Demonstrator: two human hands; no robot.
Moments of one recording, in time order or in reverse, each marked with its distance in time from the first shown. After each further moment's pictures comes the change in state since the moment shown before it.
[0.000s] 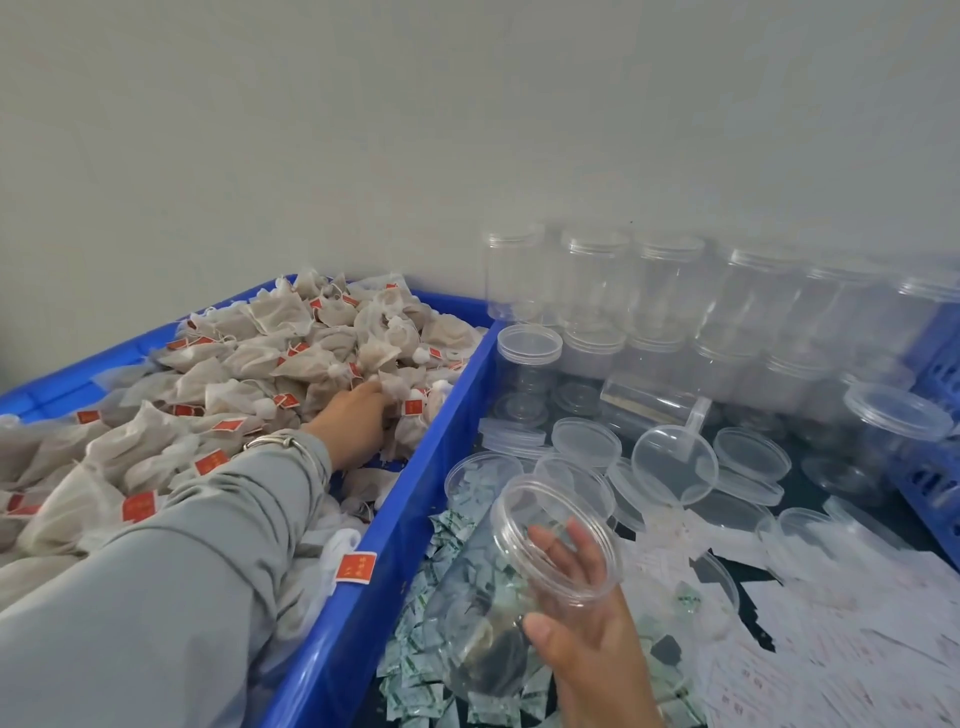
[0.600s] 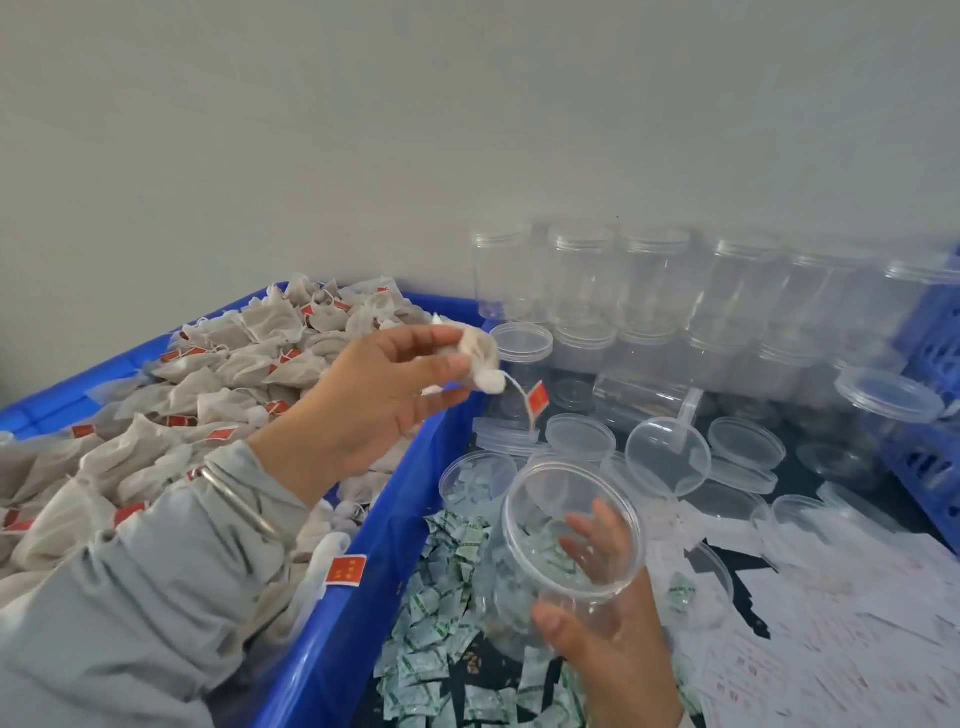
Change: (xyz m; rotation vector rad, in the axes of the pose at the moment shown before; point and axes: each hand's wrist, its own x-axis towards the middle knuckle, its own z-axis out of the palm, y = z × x) left_hand -0.074 0.096 -0.097 -1.722 0.012 0.033; right_hand -0.006 -0.015 -0.011 -0.195 -0.020 -0.182
